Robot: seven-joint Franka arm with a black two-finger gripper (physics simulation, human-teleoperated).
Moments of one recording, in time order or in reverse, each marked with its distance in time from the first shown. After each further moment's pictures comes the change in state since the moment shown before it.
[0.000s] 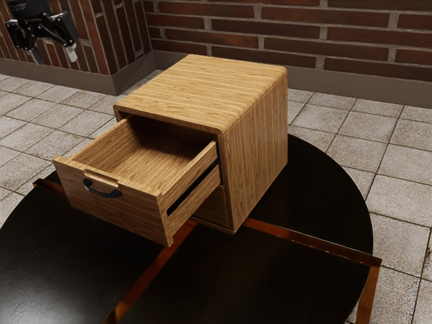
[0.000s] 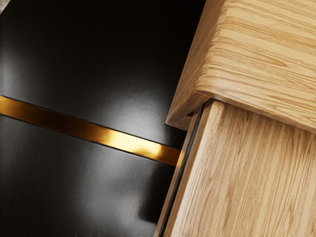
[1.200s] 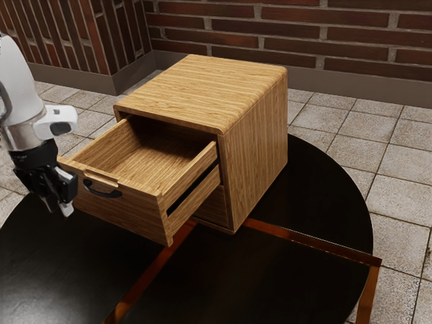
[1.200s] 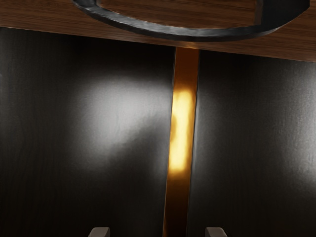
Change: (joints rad) arm -0.167 -0.853 -0.173 -1.242 0.032 0.281 -0.079
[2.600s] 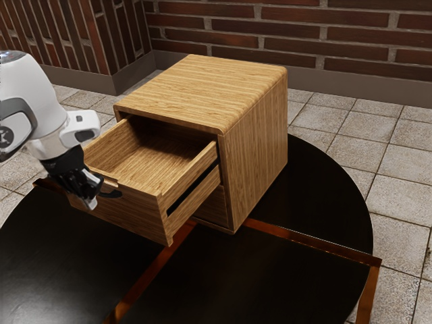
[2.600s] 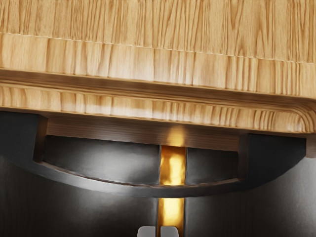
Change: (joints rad) arm -0.081 0.080 0.040 -0.071 0.024 0.289 -0.031
